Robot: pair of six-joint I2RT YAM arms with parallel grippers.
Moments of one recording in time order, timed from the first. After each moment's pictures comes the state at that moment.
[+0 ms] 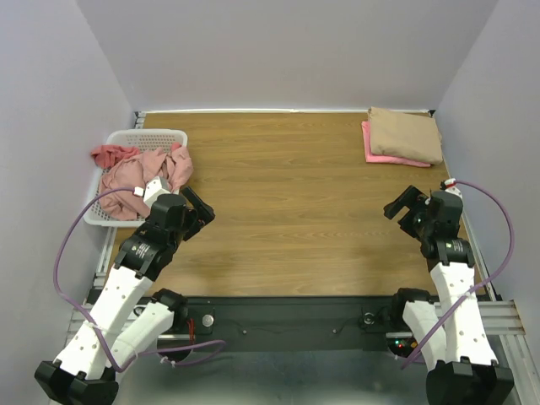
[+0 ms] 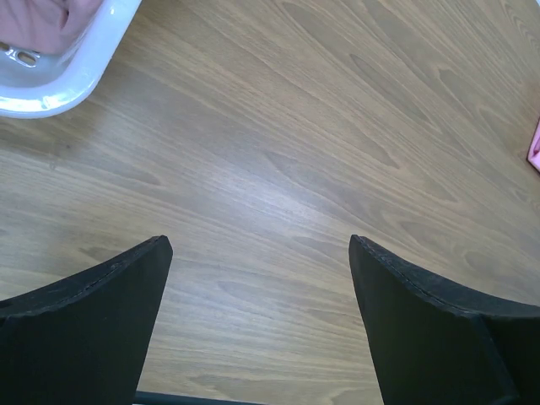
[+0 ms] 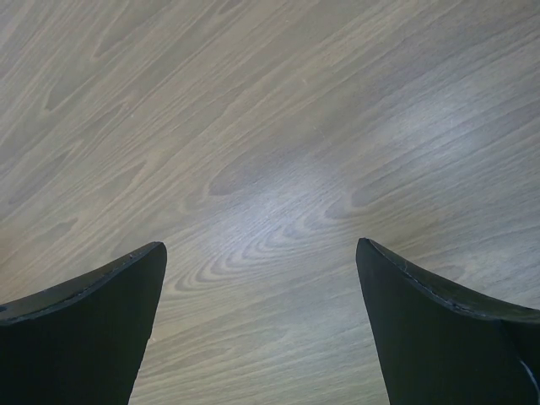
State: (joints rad) left arm -0.40 0.69 0.75 -0.72 -0.30 -0.88; right arm -0.13 0.70 0.63 -0.55 -0.02 0.55
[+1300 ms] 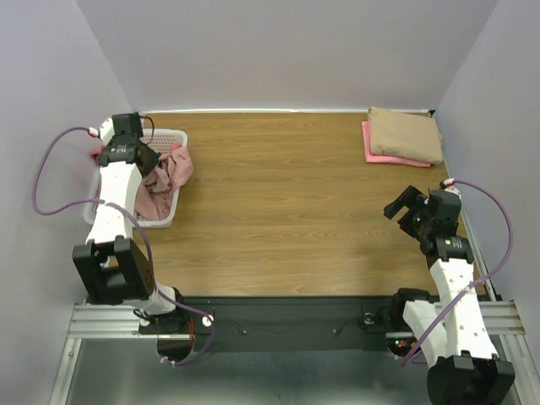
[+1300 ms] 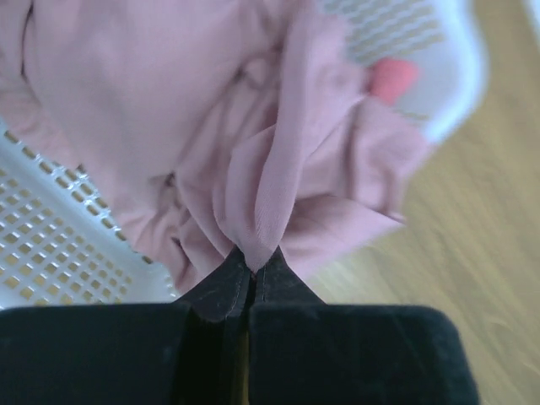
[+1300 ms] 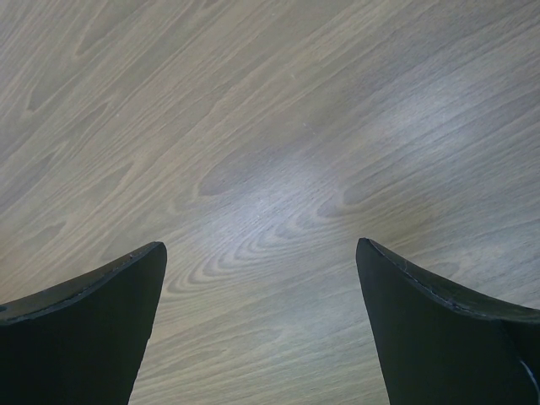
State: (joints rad) left arm 0.14 1.50 1.33 -0.71 -0.25 -0.73; right arm -0.13 0.73 0.63 -0.55 0.00 0.56
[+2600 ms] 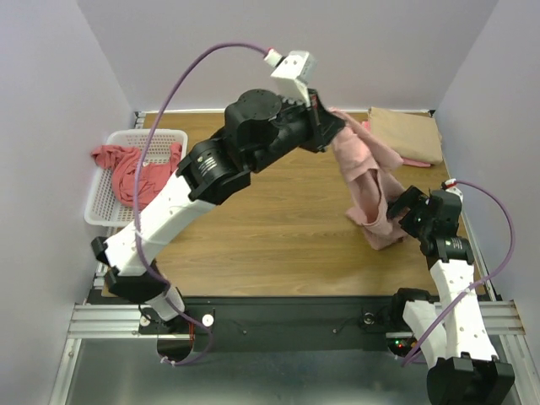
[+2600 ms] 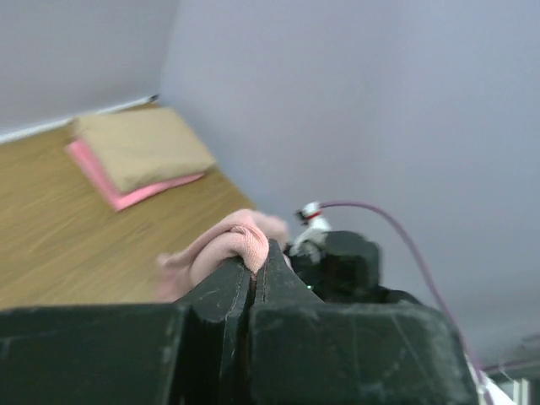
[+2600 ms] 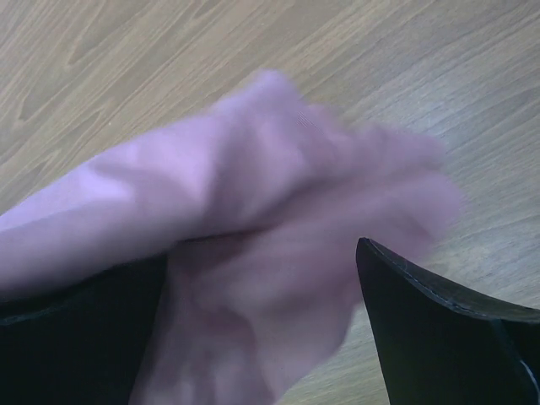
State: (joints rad) left arm -1.04 1.64 2.23 -0.55 -0.08 -0.47; right arm -0.13 0.72 0.63 -0.55 0.03 0.55
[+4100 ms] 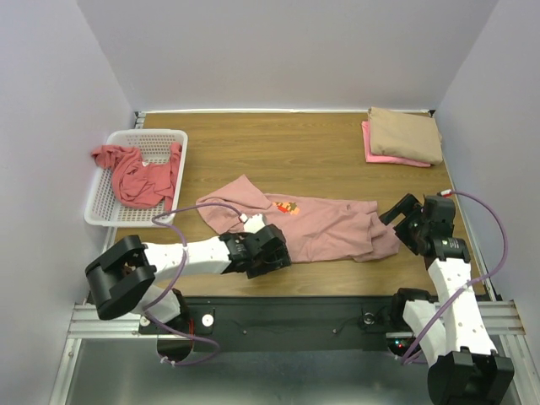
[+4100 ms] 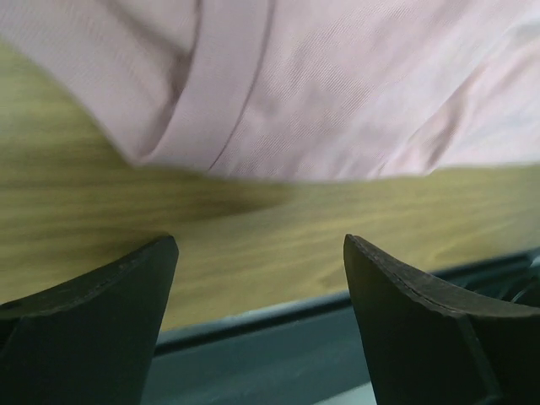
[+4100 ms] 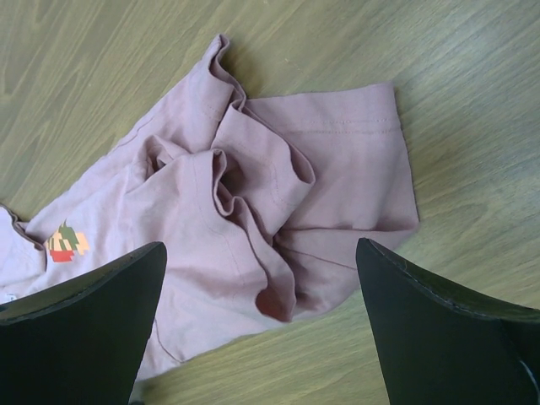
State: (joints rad) left arm -1.08 1.36 0.66 -0.34 -0.16 -1.26; right arm -0.13 0.74 0.58 -0.62 -0.04 0.69
